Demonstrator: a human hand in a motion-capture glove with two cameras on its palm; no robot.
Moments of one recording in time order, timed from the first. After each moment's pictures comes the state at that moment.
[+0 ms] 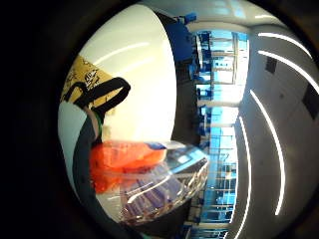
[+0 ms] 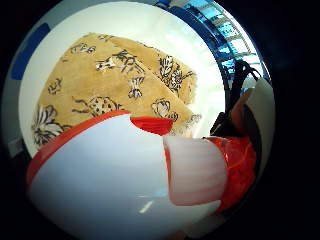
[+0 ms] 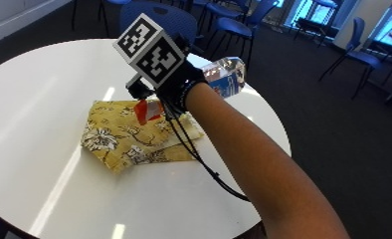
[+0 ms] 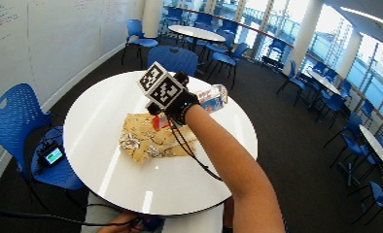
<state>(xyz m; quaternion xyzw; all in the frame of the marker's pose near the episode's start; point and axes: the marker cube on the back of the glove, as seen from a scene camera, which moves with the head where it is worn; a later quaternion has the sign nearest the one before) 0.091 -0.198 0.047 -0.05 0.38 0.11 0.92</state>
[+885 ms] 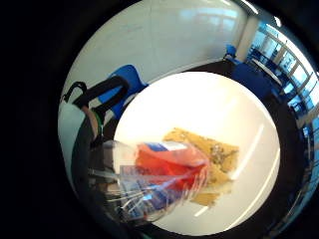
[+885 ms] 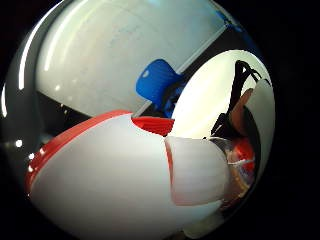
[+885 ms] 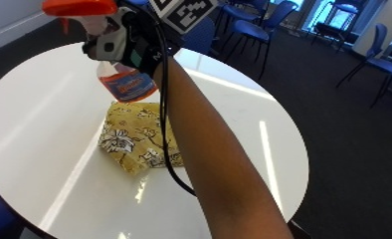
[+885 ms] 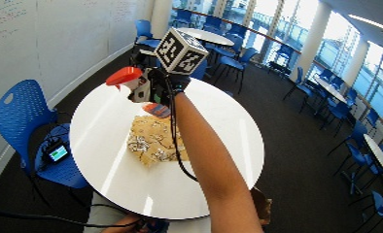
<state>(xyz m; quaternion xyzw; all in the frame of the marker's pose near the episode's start) 0.020 -0.228 -0.038 0.20 -0.15 0.01 0.97</state>
